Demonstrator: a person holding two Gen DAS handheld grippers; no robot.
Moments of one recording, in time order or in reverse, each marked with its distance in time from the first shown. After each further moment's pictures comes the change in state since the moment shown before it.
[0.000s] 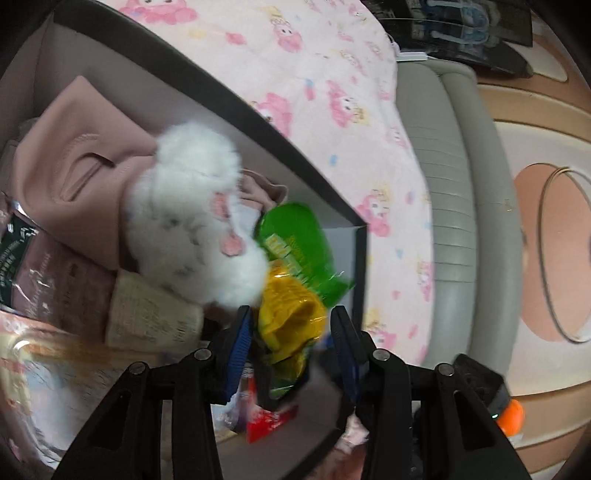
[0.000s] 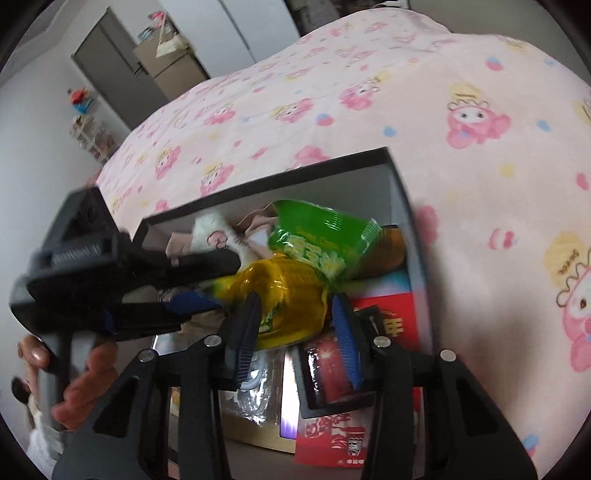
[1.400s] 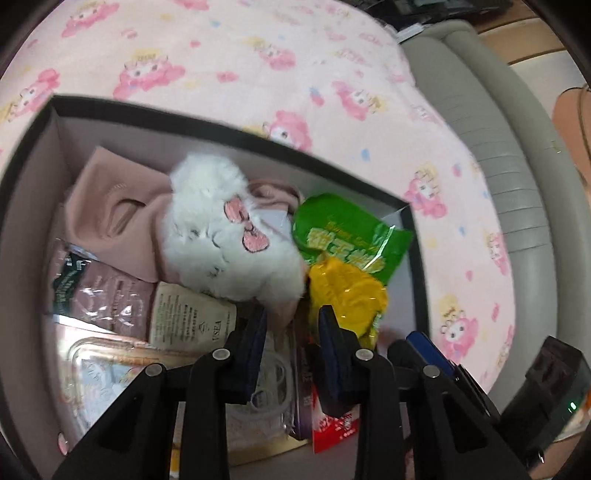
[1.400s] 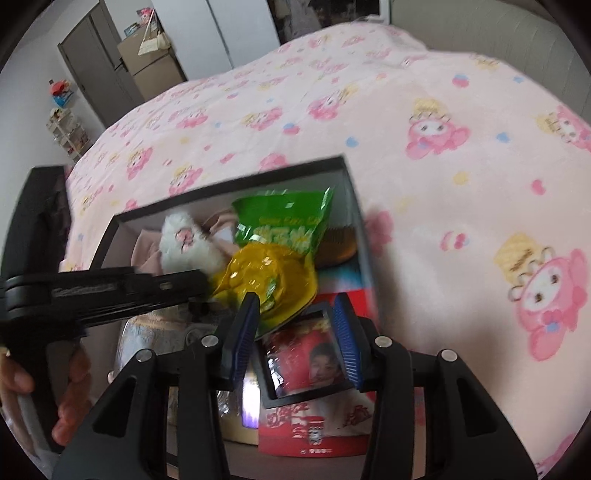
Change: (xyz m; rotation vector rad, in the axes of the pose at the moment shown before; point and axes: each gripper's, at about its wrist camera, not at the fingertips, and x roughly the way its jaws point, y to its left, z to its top) left arm 0.022 -0.024 -0.018 0.212 -0.063 0.347; right arm -0.008 0.001 -0.007 -0.046 -0.003 -0.145
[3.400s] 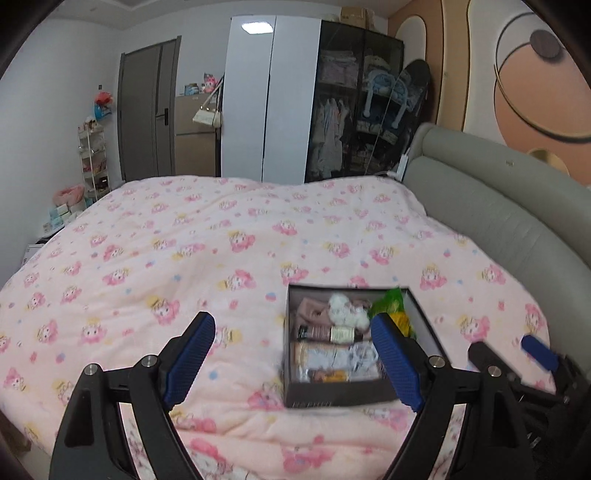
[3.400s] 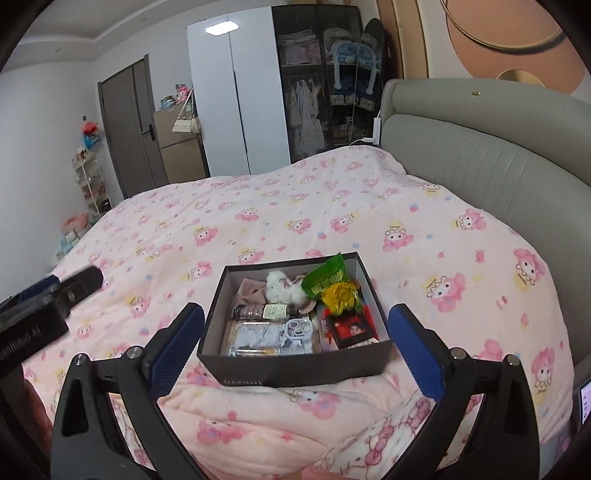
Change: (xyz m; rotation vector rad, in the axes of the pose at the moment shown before) left arm -0.298 -0.029 -0.220 0.301 -0.745 0.440; right arm -0.254 0.137 -0.123 -0.074 -0.455 -0.112
